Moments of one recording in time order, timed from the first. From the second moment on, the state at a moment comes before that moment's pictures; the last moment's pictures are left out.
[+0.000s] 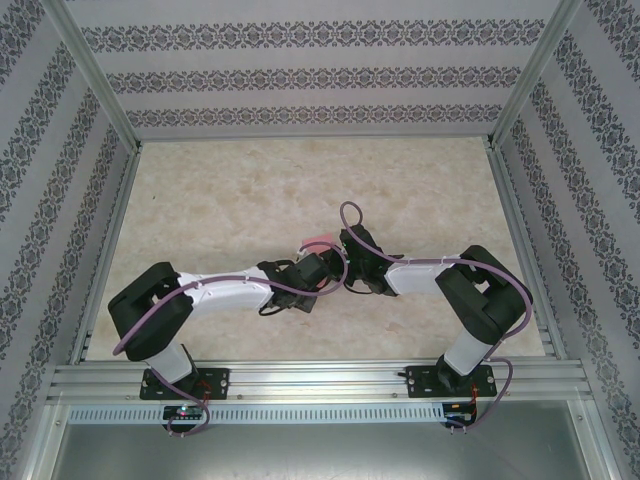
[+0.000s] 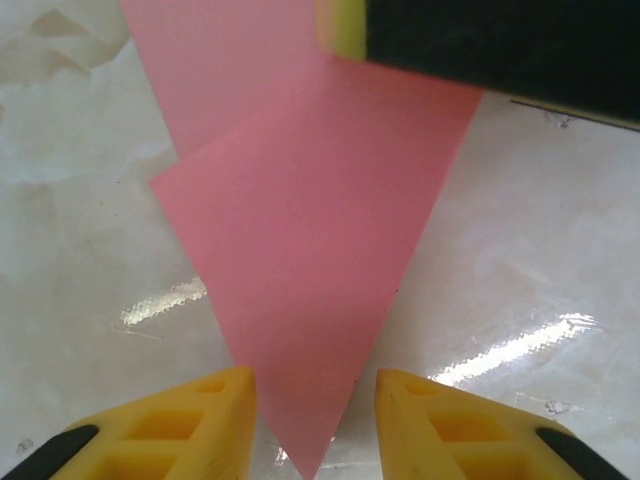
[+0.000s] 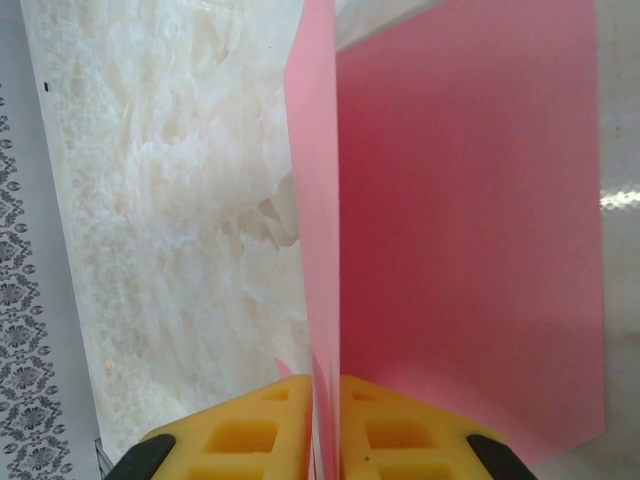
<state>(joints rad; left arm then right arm) -0.98 1.64 0.91 -0.46 -0.21 -0.54 0.70 1.68 0.69 0.26 -0.26 1.11</state>
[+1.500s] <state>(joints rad) -0.85 1.49 0.72 -0.26 -0.01 -0.55 0.66 1.40 0.69 0.08 -0.19 1.00</state>
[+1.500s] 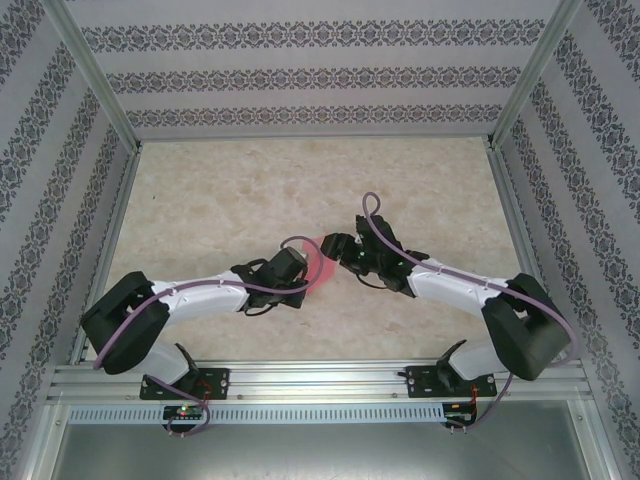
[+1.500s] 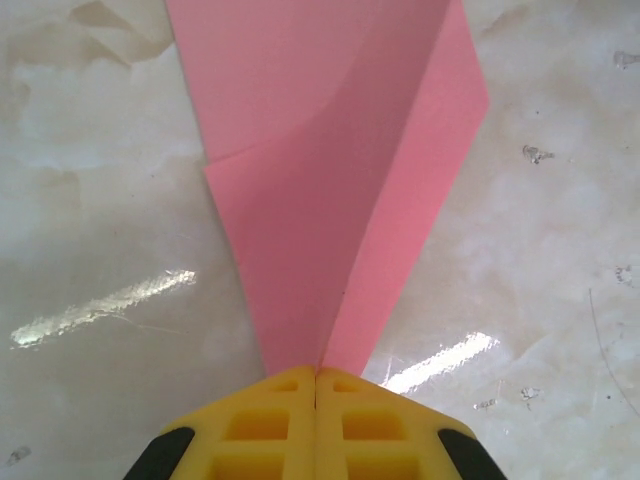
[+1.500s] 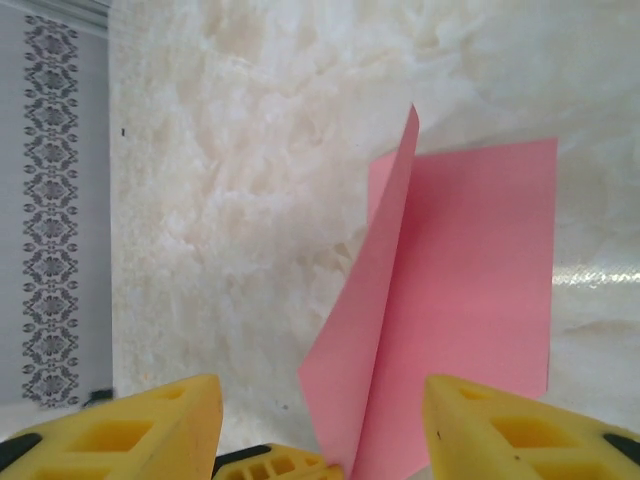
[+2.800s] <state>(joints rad) -0.51 1.56 0.58 0.02 0.57 -0.62 0.75 1.81 0.87 0.21 -0.33 0.95</state>
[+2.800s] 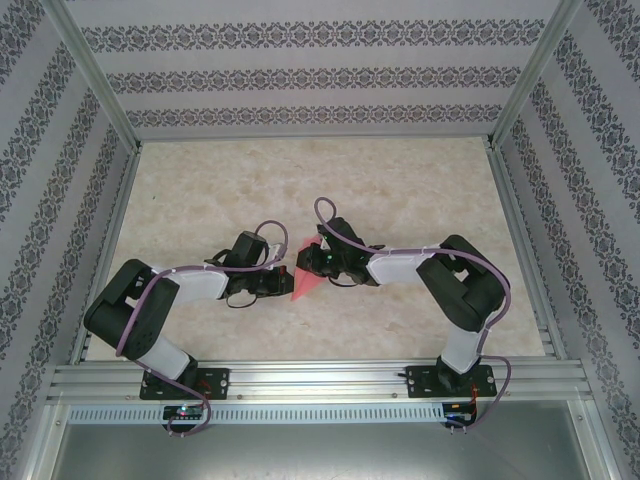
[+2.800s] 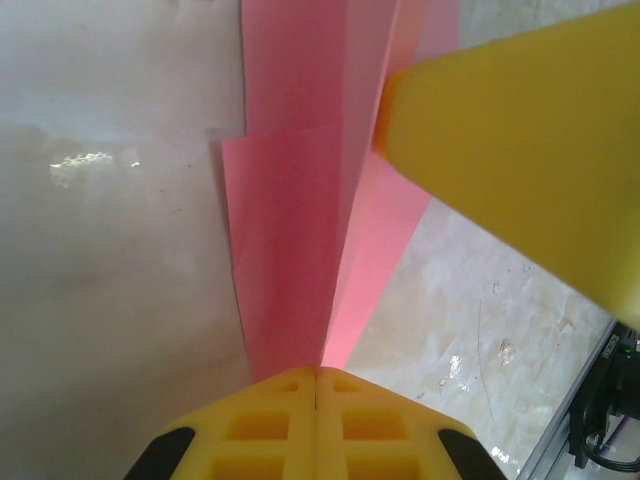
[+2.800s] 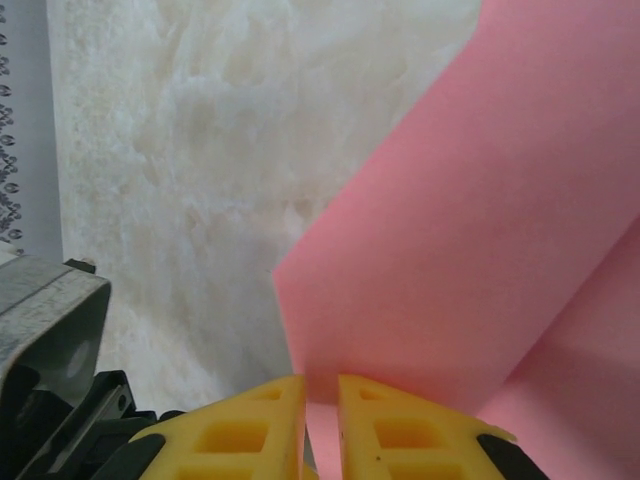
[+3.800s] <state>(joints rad) -0.51 1.65 0.62 0.02 0.65 -0.57 0.74 1.79 0.84 0.20 -0.28 0.98</state>
